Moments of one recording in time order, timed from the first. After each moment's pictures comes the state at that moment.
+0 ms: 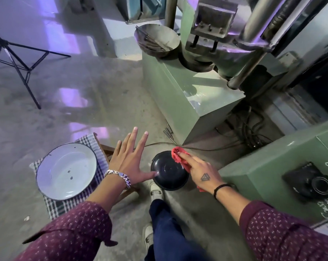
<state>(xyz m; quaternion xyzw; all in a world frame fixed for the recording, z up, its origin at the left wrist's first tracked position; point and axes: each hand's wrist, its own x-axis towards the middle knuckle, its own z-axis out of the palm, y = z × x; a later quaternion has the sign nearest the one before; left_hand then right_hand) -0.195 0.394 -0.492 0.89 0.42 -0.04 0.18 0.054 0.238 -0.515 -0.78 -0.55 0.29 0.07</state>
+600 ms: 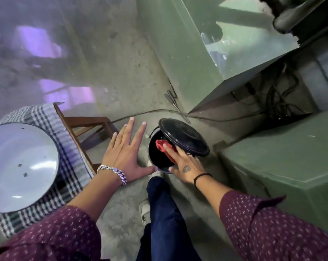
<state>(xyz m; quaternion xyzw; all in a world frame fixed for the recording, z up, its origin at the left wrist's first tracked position) -0.151 0.443 -0.698 0.86 0.43 -0.10 0.26 0.066 0.307 -0.775 -0.73 -0.53 0.42 -0.09</state>
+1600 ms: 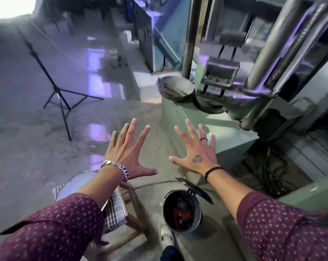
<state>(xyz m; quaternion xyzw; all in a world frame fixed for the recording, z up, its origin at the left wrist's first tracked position) -0.191 0.457 -0.392 0.88 0.47 0.05 0.02 0.068 0.379 -0.424 -0.78 -0.62 0.05 0.08</state>
